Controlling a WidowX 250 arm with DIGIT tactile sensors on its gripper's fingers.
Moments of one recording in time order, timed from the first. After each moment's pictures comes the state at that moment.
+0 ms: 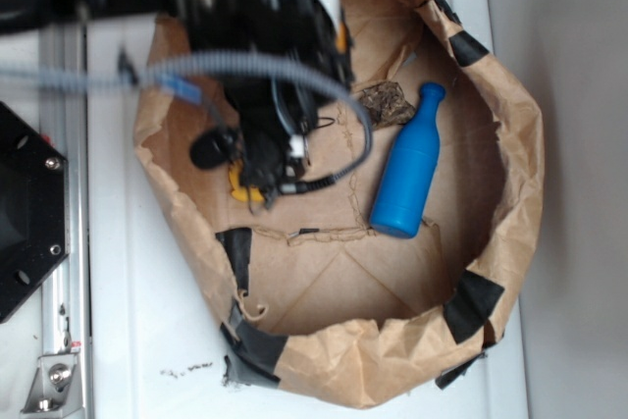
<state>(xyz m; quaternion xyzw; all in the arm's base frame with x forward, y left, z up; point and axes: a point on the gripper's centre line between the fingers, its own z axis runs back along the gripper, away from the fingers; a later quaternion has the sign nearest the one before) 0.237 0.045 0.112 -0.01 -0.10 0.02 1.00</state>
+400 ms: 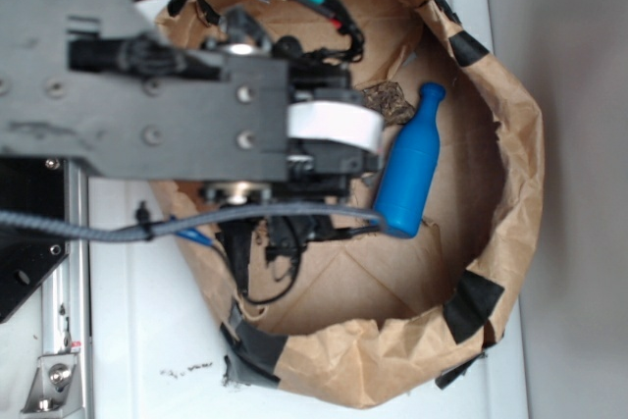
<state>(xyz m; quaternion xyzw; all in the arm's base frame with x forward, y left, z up) 0.247 0.030 0.112 0.06 -0.08 0.00 0.99</state>
